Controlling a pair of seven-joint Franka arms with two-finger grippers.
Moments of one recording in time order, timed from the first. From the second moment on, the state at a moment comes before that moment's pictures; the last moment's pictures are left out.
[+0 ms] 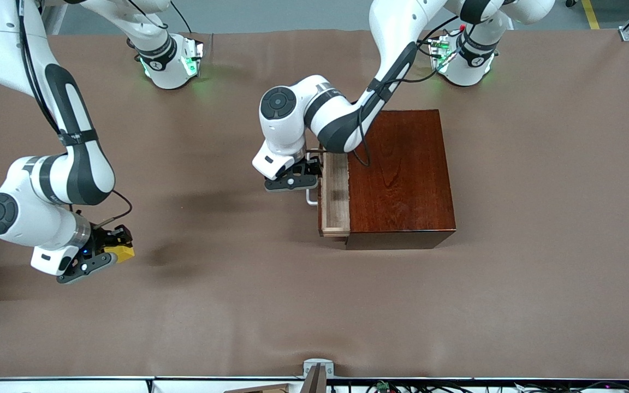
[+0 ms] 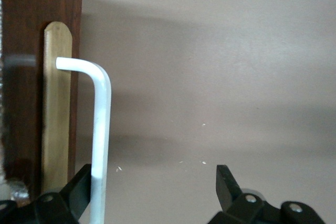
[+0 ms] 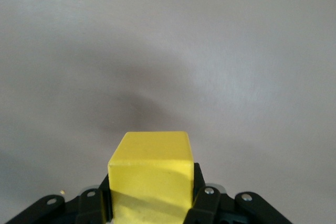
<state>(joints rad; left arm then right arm) -0.91 0.79 0.00 -1.23 0.03 2.06 -1.01 -0.05 0.53 0.05 -1.64 -0.01 2.15 -0.53</state>
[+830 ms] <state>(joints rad) -0.92 0.79 -0.01 -1.23 -0.01 2.15 -1.01 -0.03 0.53 0.05 -1.61 -0.09 2.15 -1.06</state>
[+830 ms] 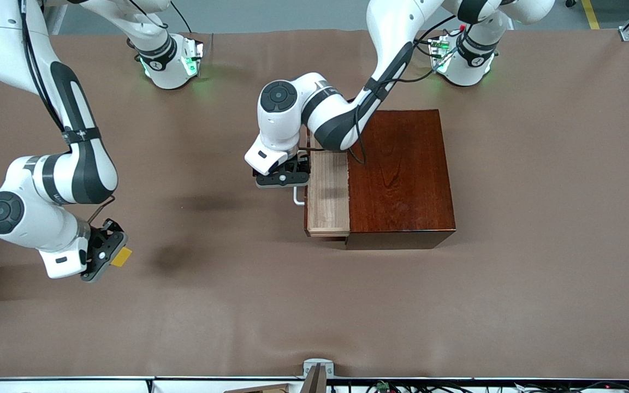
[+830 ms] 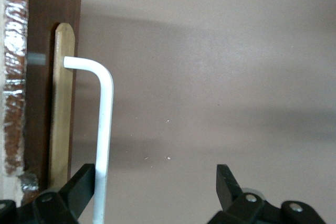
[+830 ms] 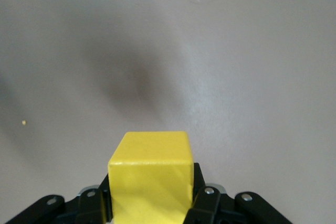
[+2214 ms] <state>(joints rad) -0.86 0.76 -0.05 -1.18 -0.07 2.22 -1.02 0.00 0.43 0.11 -1.58 -0.09 2.00 -1.44</state>
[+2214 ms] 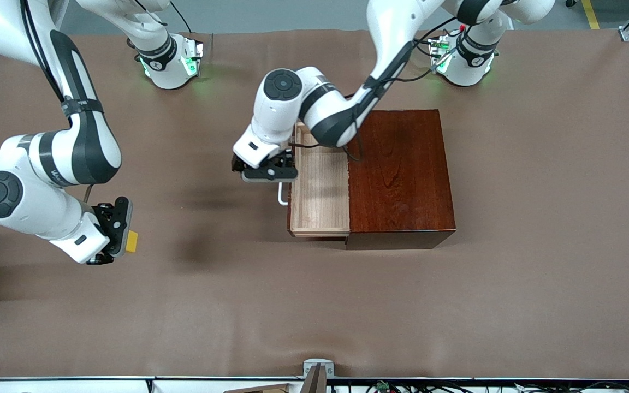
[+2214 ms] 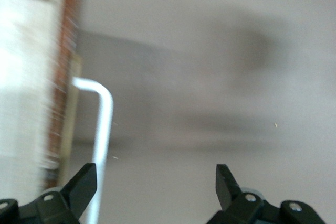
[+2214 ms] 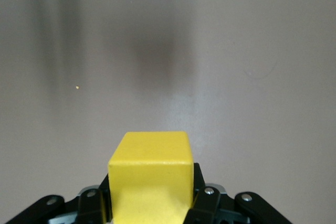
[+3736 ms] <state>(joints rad) -0.14 0.12 0.03 -1.49 -0.03 1.58 -0.28 0.45 0.42 0.17 -1.50 -0.04 1.97 -0.90</state>
